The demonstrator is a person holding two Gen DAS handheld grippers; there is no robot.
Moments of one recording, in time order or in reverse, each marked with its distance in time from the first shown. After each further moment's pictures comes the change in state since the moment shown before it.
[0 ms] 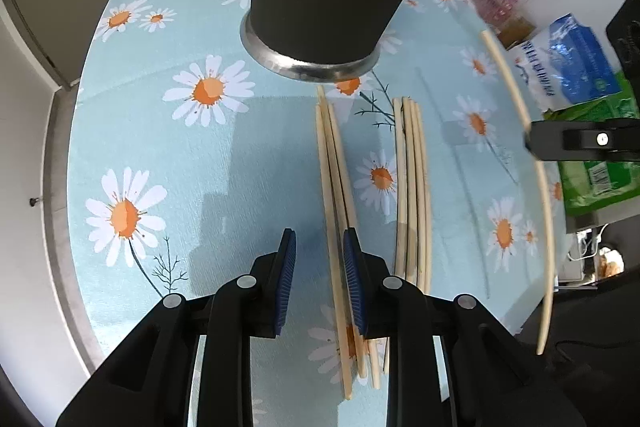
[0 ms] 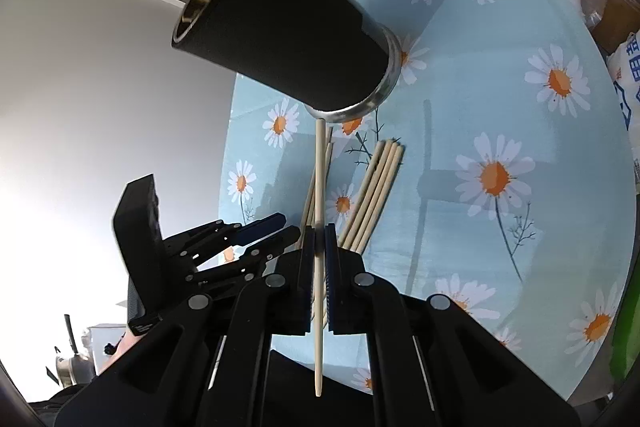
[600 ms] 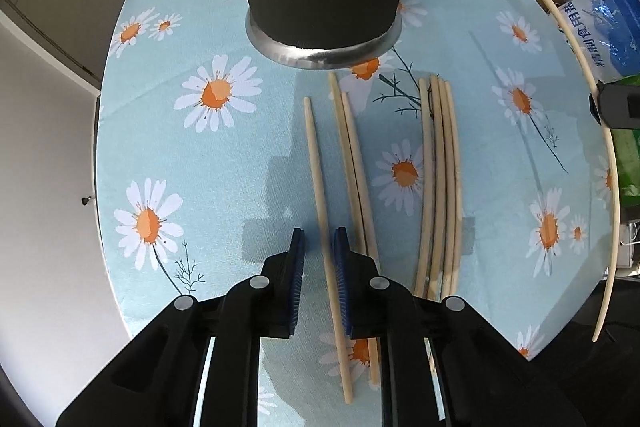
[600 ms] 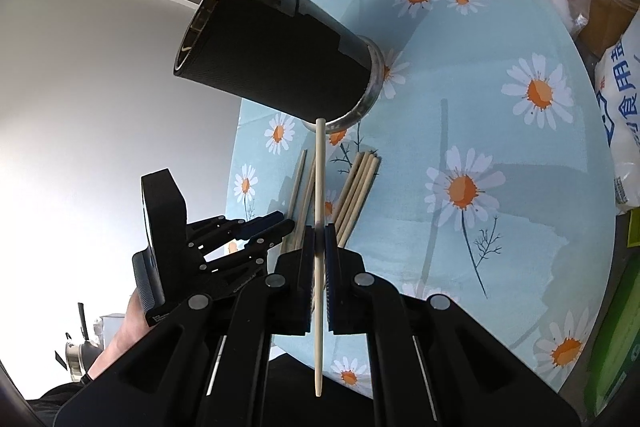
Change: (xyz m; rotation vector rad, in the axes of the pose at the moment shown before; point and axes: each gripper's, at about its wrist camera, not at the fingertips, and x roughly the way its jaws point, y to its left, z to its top) left arm 0.021 -0.037 0.022 0.042 0.095 0.226; right arm -0.030 -0.025 -0.001 -0.025 0.004 0.075
